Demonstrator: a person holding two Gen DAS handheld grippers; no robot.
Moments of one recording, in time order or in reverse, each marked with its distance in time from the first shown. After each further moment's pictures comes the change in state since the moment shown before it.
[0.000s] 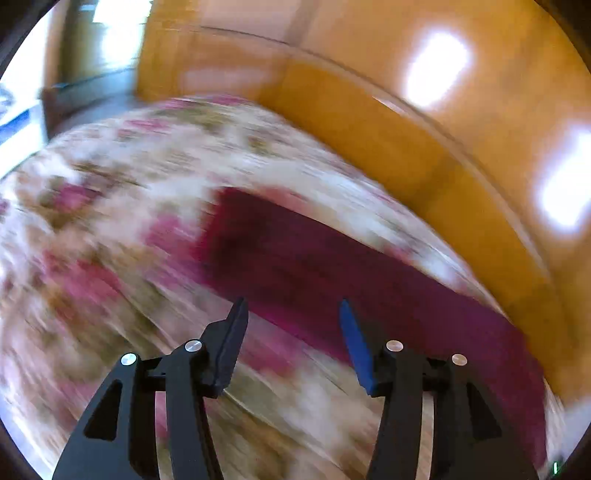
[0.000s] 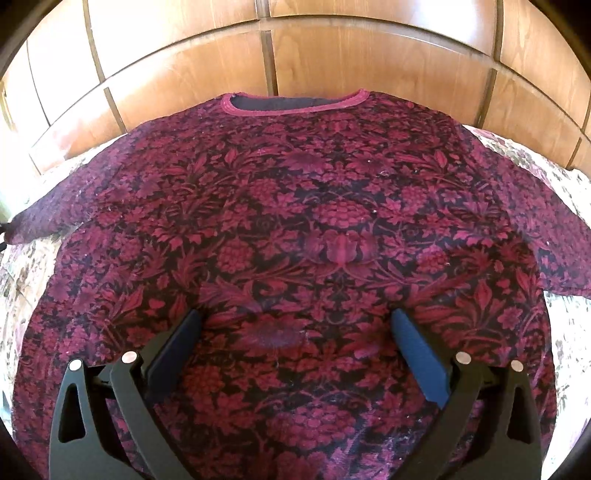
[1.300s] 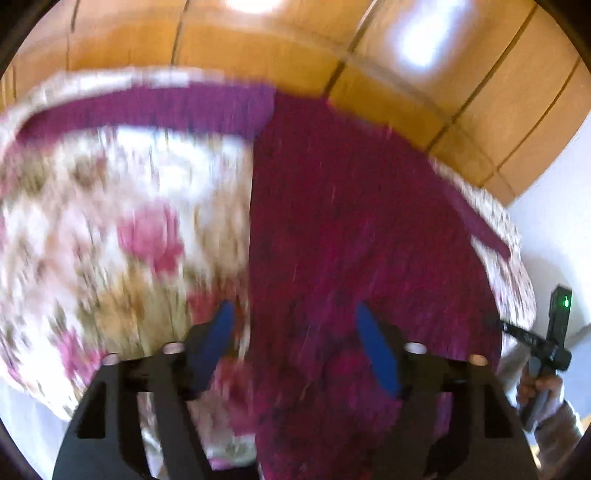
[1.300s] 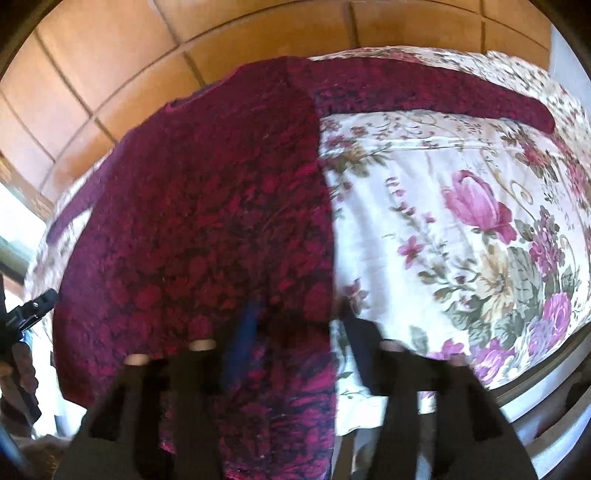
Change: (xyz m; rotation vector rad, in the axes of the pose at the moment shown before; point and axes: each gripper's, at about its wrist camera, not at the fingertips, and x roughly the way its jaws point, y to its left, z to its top) left arm -0.087 -0.159 -0.225 0.456 0.247 -0.334; right arm -0.150 -0.142 -0.145 0.290 0.077 0.057
